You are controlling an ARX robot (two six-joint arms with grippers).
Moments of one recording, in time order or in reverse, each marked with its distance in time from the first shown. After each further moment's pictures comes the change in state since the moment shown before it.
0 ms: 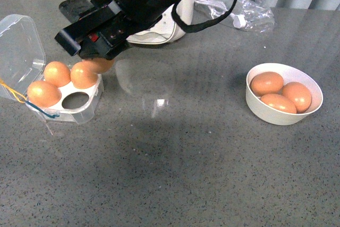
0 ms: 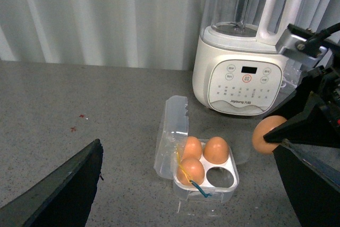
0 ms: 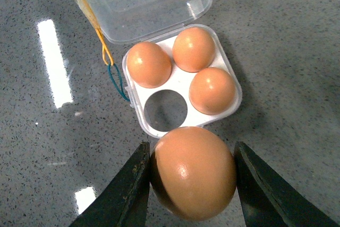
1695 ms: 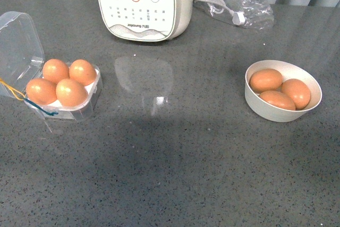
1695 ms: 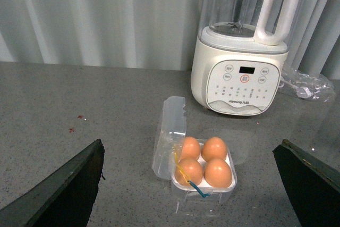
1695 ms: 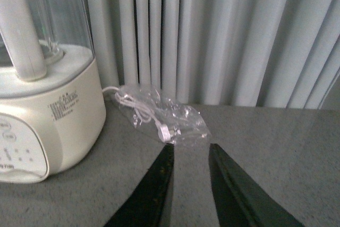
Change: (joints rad) left arm 0.000 0.000 0.000 0.000 0.000 0.000; right arm -0.266 -0.480 -1.007 1.382 0.788 0.372
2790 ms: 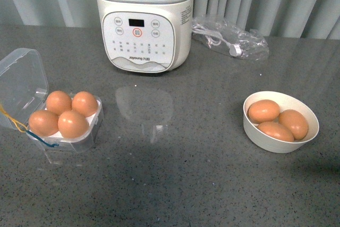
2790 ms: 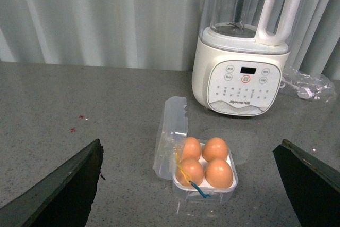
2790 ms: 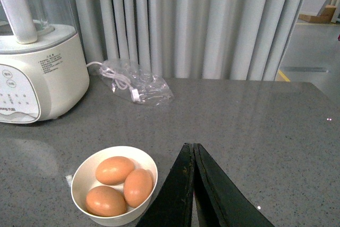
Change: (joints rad) left arm 0.000 0.000 0.000 0.000 0.000 0.000; right arm -0.348 -0.888 -0.451 -0.448 -0.343 0.001
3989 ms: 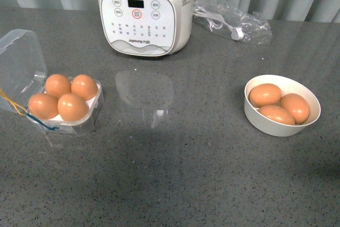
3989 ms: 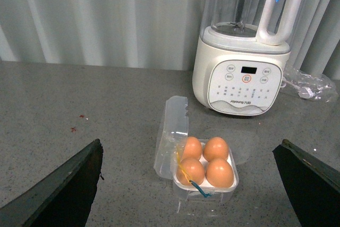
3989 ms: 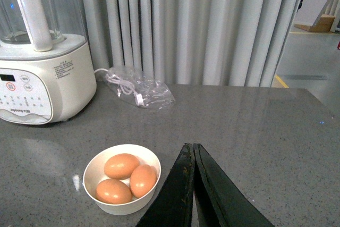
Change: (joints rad) left arm 0.000 0.000 0.000 0.000 0.000 0.000; right arm 0.000 -0.504 -0.005 -0.478 -0.001 0.000
